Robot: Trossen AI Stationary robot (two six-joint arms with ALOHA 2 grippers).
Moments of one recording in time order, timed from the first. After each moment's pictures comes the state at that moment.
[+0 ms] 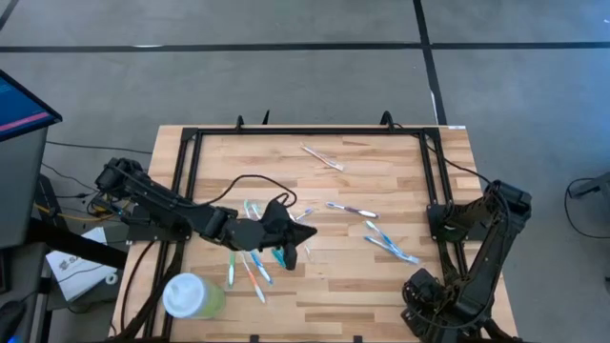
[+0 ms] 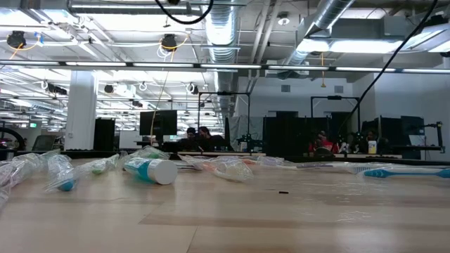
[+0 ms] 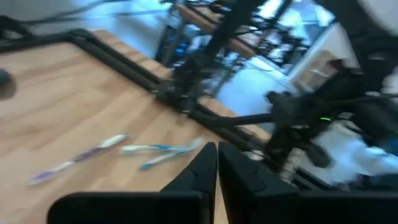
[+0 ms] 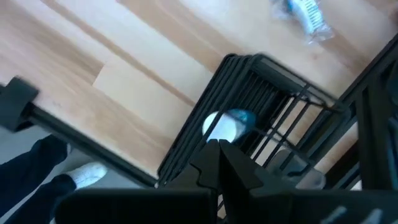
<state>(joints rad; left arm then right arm) -0.42 1.51 1.13 0.14 -0.56 -0.66 1.09 1.71 1.41 -1.31 0.08 2.01</state>
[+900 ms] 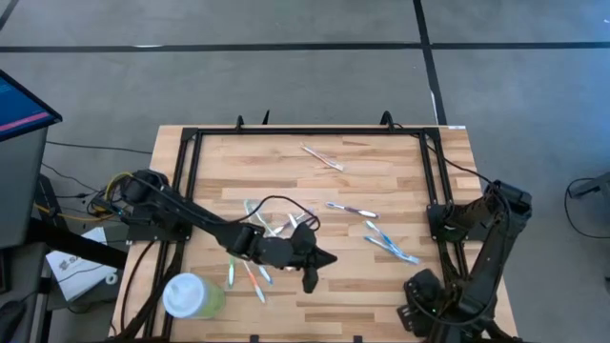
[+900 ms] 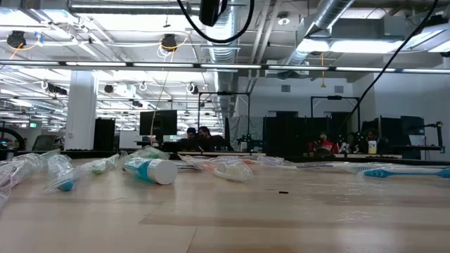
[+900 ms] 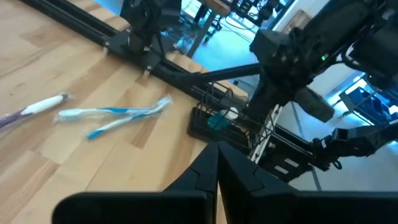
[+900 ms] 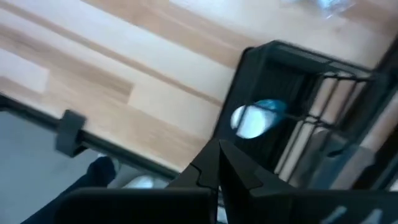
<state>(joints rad) -0.42 1.76 1.24 0.20 -0.41 -0.67 1.08 1.71 1.44 -1.27 0.14 2.24</state>
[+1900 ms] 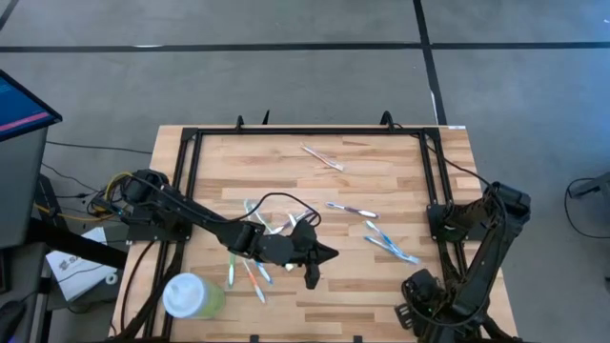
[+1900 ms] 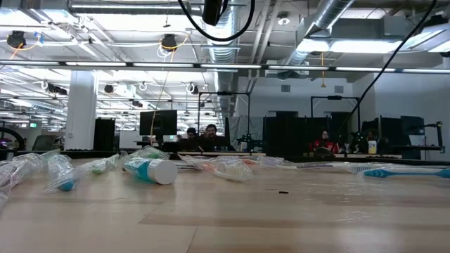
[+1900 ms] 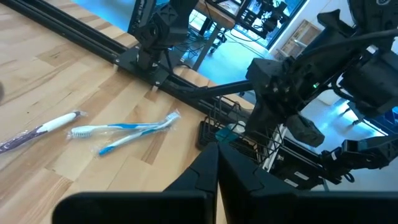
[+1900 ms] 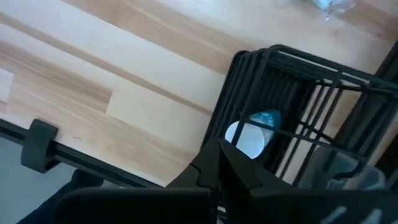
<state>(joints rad) -0.40 1.76 1.24 0.23 -0.44 -0.64 1.09 1.72 1.37 -1.25 0.11 2.23</state>
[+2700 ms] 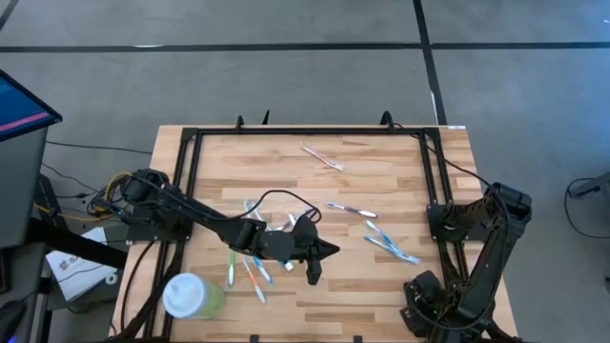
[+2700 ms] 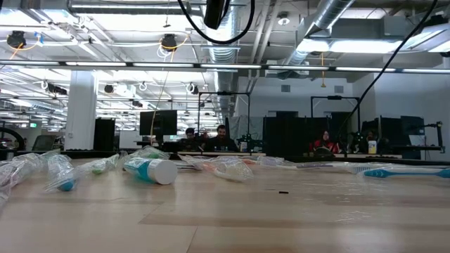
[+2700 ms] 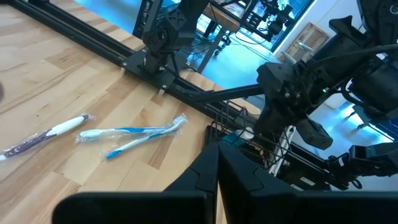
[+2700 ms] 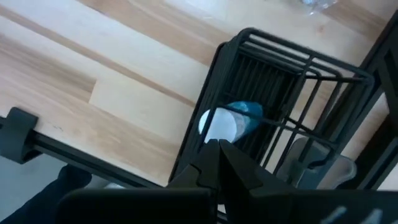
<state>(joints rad) -0.38 1.76 1.24 0.23 -0.44 -0.64 1.12 1.72 1.36 -1.26 0.10 2.23</state>
